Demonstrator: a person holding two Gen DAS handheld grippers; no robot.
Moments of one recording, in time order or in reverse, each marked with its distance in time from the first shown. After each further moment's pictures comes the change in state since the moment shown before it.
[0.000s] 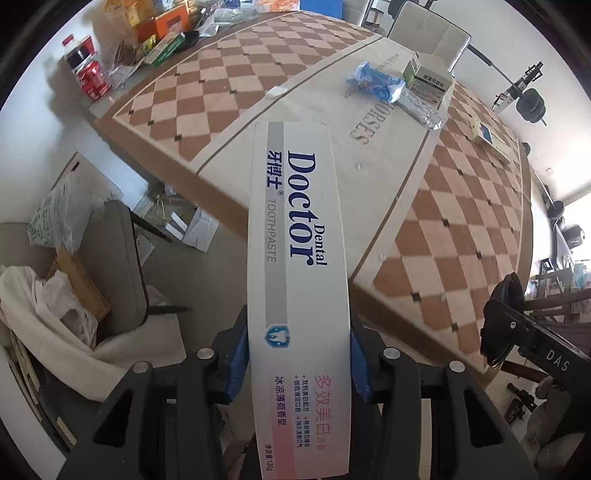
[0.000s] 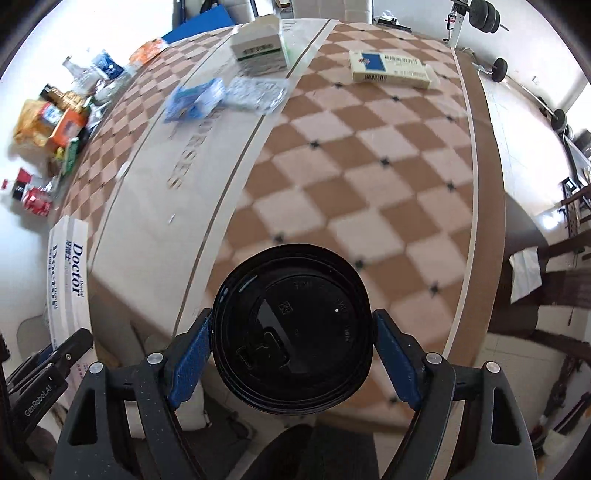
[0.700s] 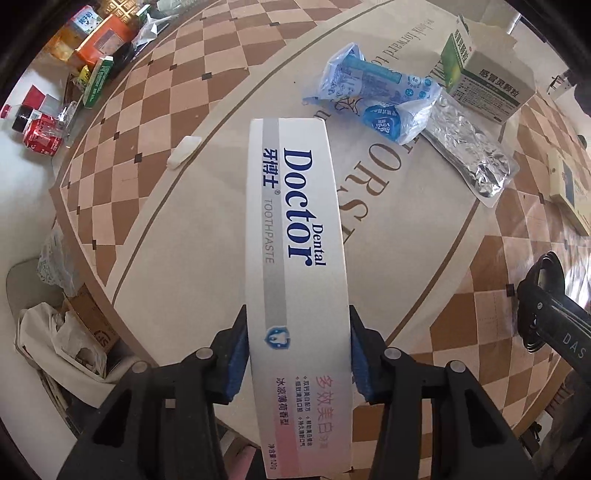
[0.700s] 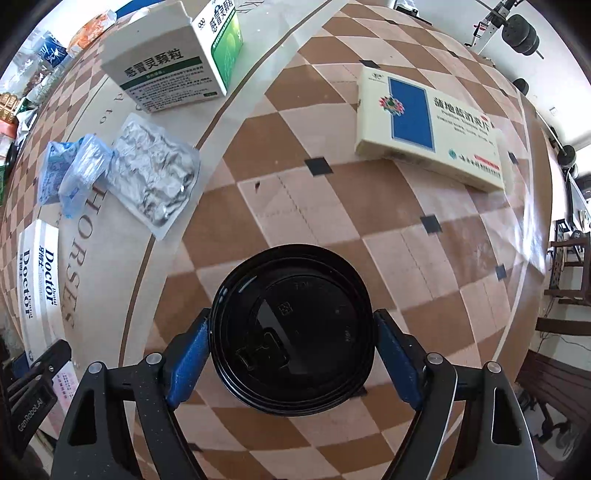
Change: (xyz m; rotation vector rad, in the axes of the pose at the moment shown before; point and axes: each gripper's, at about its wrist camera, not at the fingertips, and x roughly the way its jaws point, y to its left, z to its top) left arm 0.090 -0.067 0.175 -0.036 0.145 0.223; right arm 0.134 -0.056 0.254 -0.098 0.126 -0.143
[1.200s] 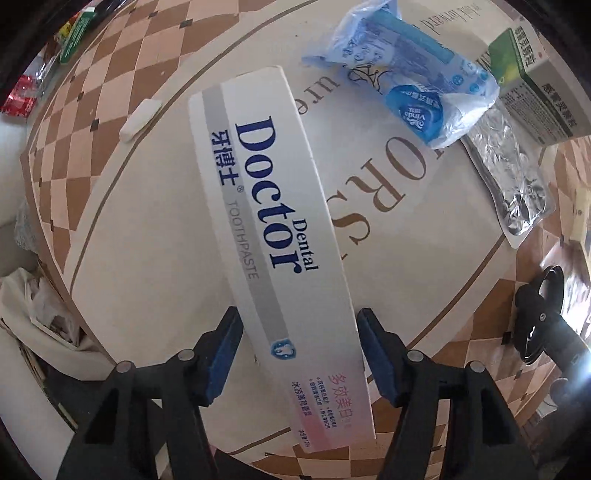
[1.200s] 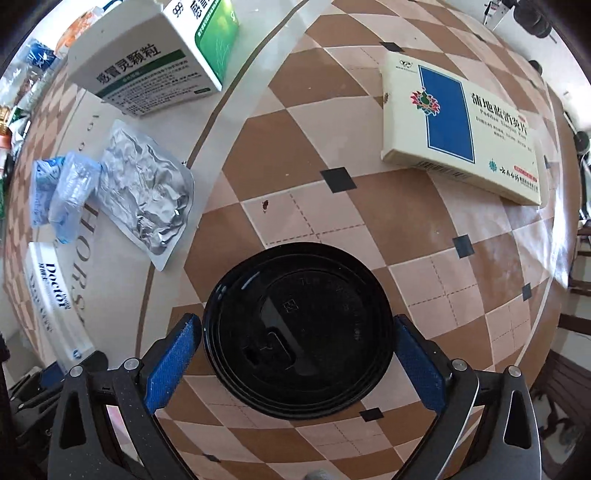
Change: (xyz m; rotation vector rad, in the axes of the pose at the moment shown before) left arm 0.064 -0.038 0.053 -0.125 0.192 -0.082; right arm 0.027 0.002 0.047 0.020 0.097 0.034
